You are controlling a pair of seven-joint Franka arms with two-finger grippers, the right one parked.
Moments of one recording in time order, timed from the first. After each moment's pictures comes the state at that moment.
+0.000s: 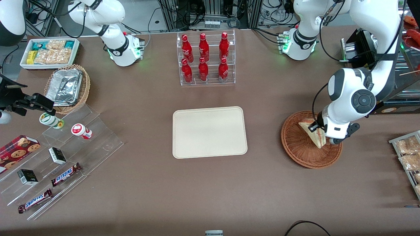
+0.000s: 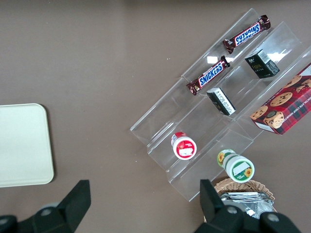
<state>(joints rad) -0.07 0.21 -0.09 -2.06 0.03 2.12 -0.70</state>
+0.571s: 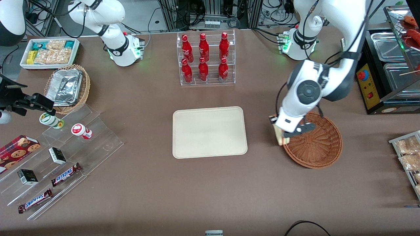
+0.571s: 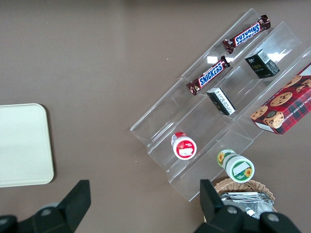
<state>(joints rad) -0.34 0.24 -0.10 -1.98 0.03 2.09 -0.70</state>
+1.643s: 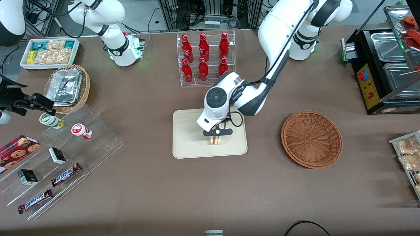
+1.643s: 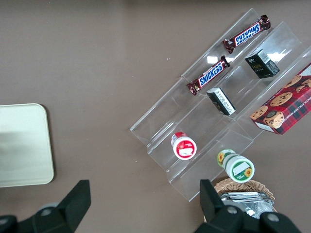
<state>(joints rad) -0.69 0.74 -0.11 -1.41 -0.03 2.08 -0.82</state>
